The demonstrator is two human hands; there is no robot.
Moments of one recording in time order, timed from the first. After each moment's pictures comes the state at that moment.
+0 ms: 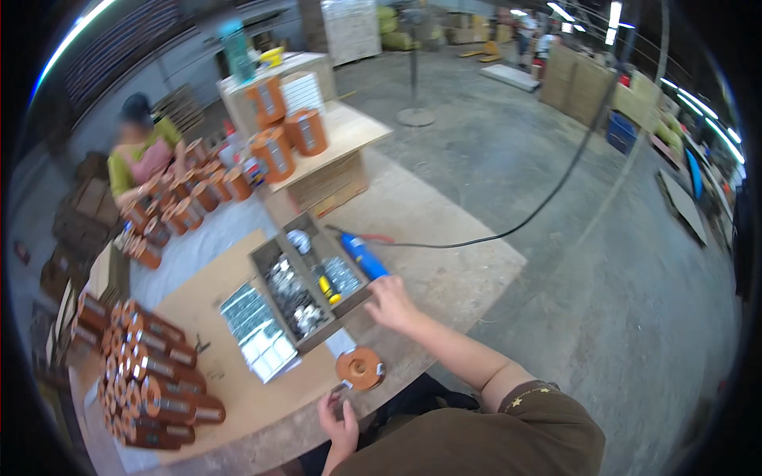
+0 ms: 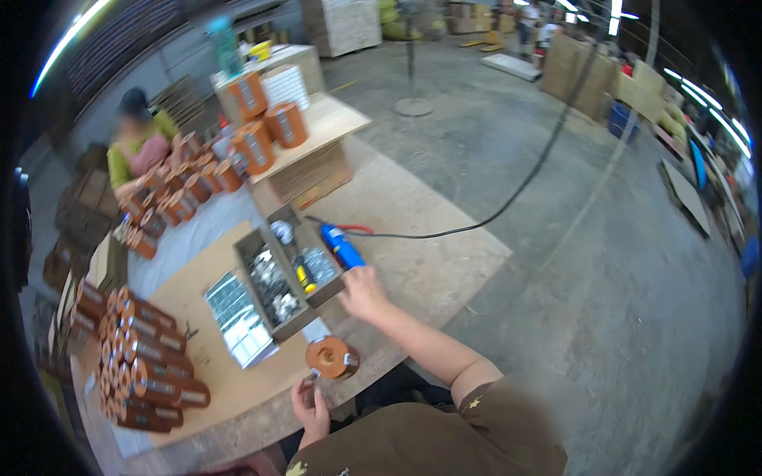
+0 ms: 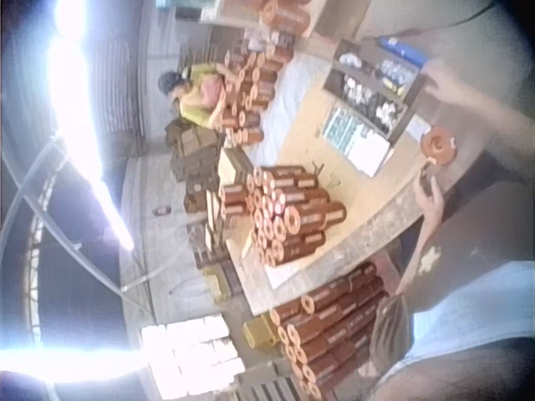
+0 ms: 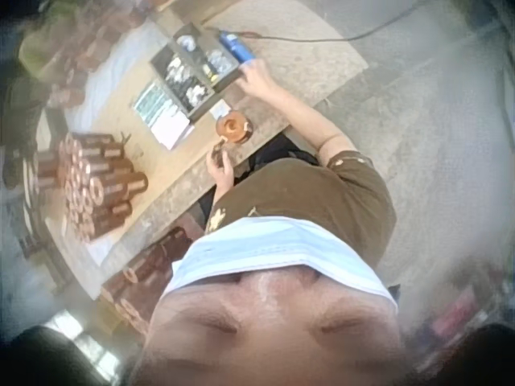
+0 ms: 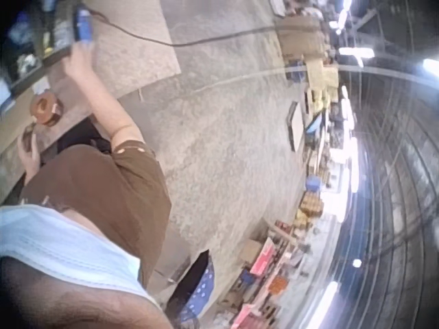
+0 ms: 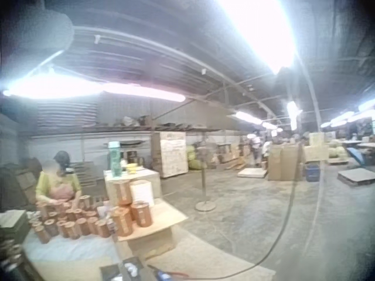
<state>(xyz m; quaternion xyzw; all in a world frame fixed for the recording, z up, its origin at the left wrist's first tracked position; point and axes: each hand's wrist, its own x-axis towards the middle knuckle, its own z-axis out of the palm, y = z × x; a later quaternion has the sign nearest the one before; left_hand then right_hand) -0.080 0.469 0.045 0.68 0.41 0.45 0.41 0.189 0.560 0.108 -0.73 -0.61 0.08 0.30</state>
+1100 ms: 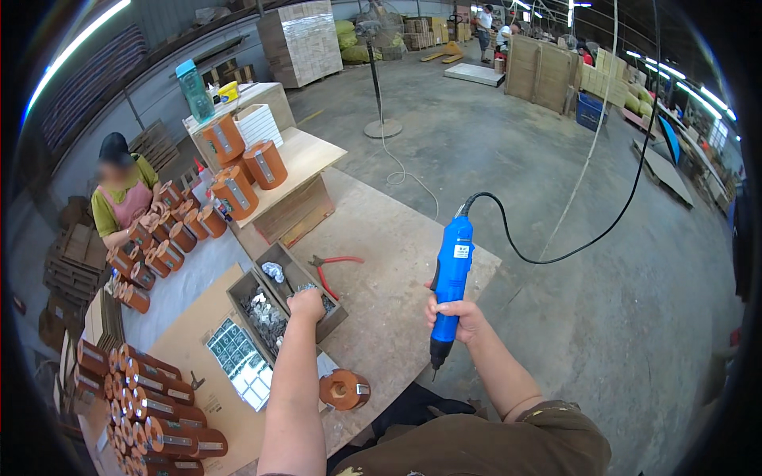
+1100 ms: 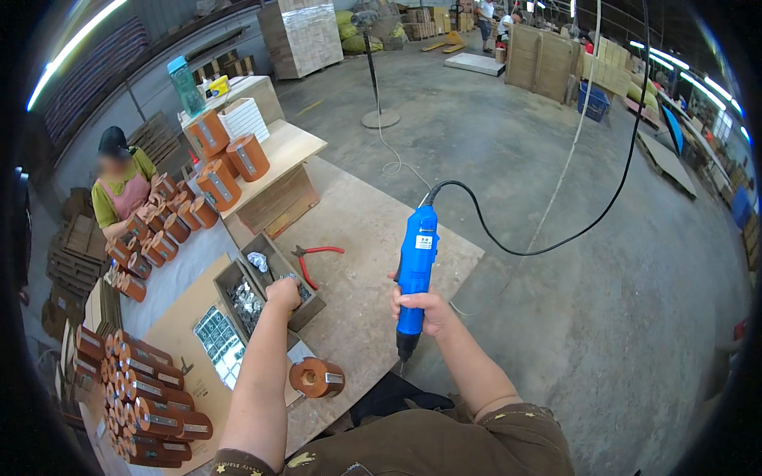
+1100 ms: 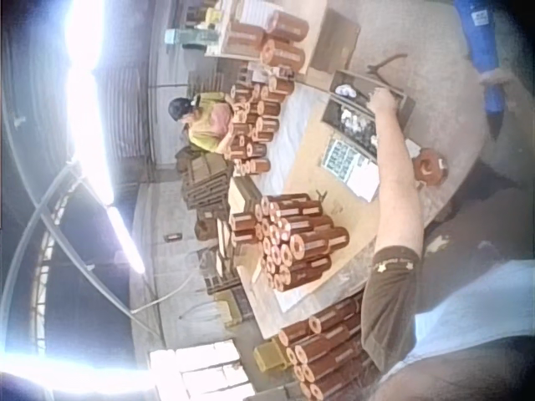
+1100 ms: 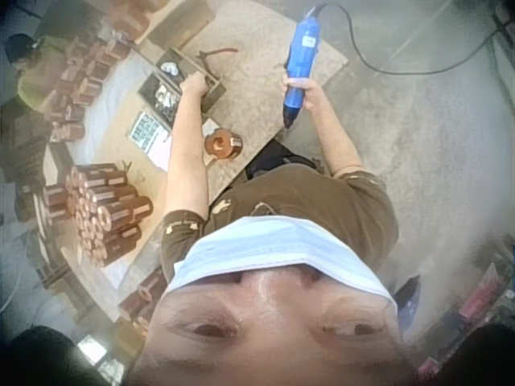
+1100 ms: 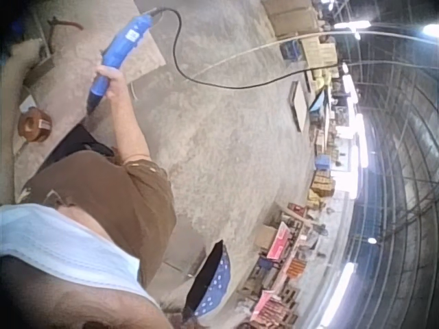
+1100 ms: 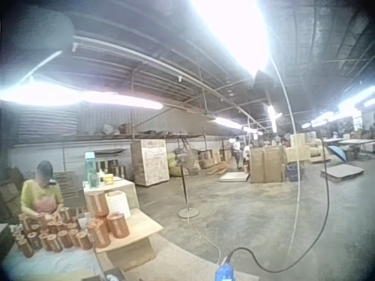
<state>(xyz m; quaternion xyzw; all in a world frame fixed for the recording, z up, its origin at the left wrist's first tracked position) 0.124 0.705 0.145 0.90 0.42 -0.12 0.05 0.275 0.425 0.170 -0.30 -0.21 0.51 0.77</state>
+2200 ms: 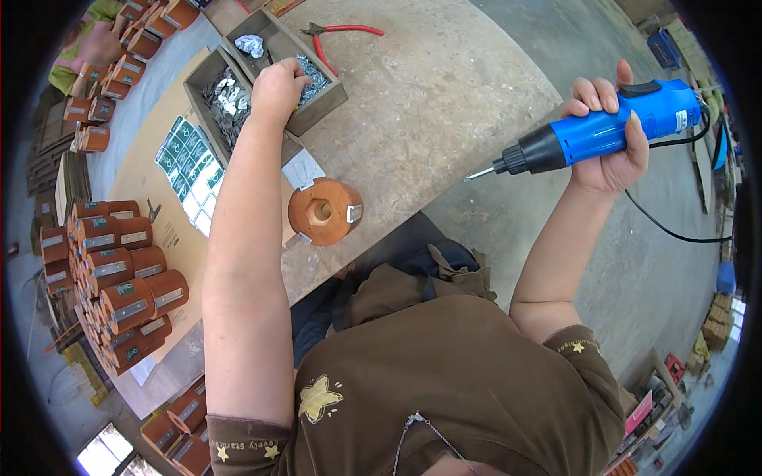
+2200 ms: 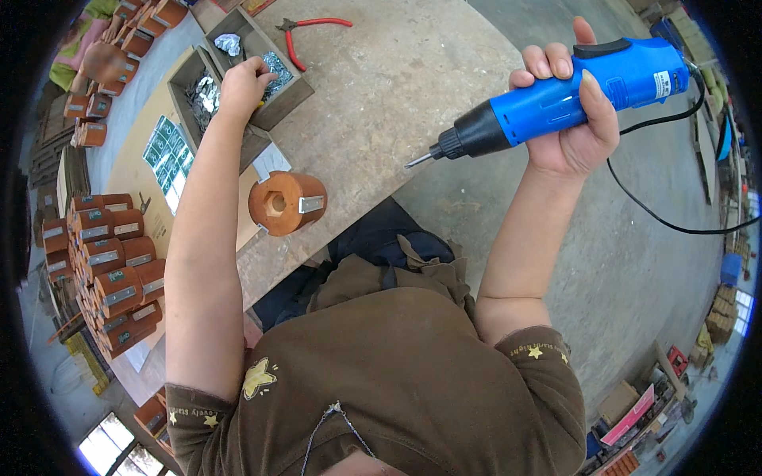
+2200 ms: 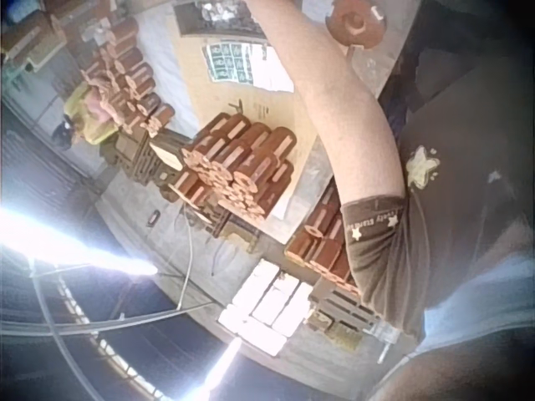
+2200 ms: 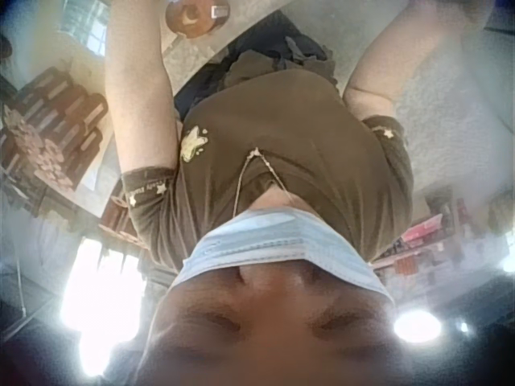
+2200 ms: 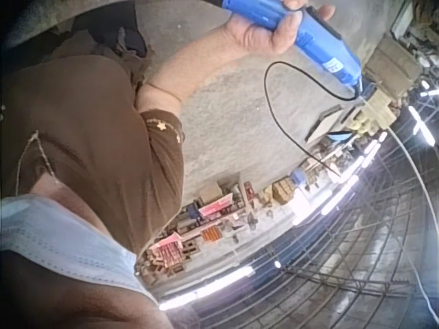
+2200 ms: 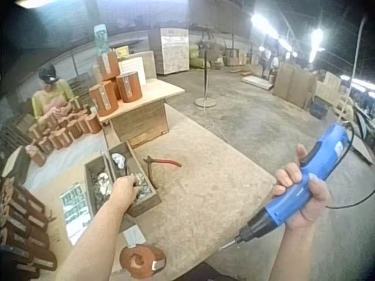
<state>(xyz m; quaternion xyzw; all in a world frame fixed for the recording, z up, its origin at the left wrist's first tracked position) 0.101 0.720 0.115 0.91 0.39 0.11 0.11 0.310 0.406 0.216 -0.19 -0.32 0.37 0.85</state>
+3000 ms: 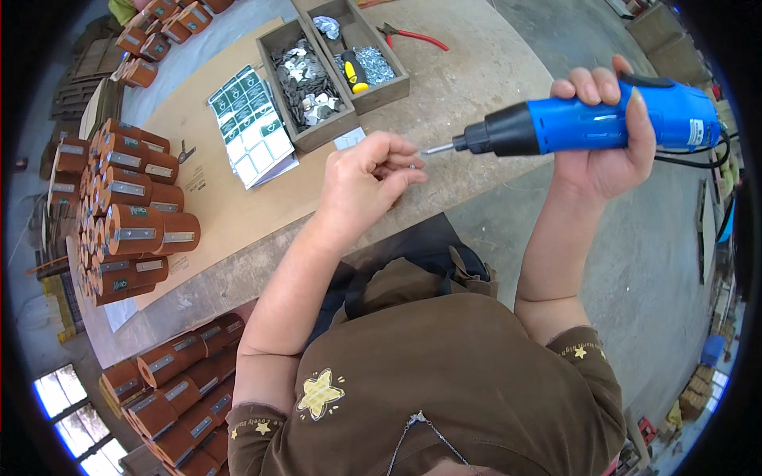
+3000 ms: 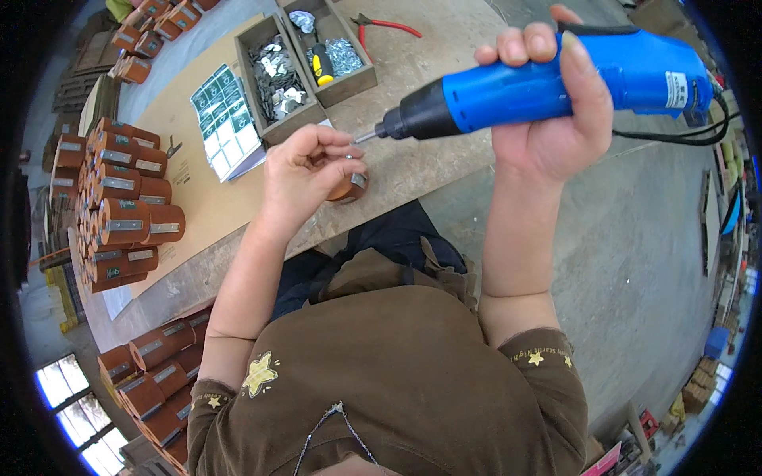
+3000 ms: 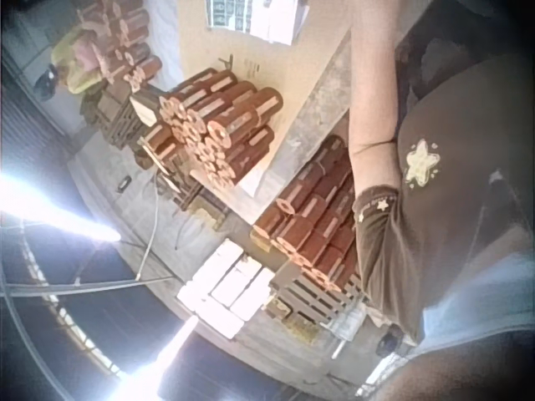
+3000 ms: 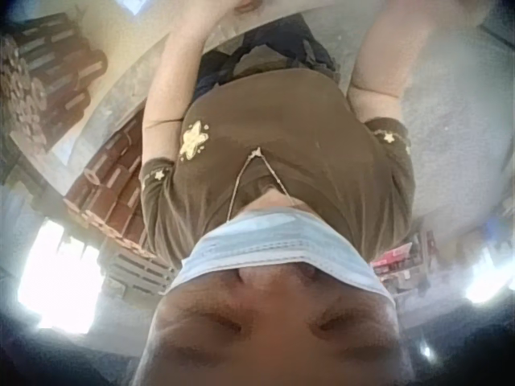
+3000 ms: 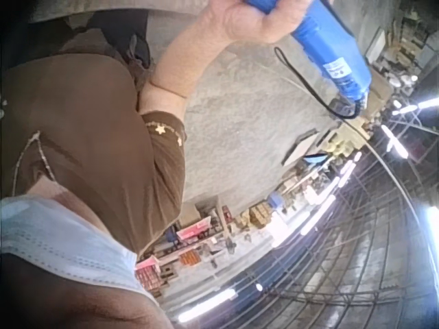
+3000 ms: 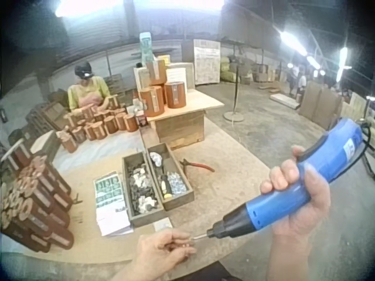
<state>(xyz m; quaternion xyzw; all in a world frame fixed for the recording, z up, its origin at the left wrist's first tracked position) 0.013 0.533 0.184 0.73 0.27 0.35 0.52 0.225 0.459 0.258 -0.11 -0.39 0.37 0.83</state>
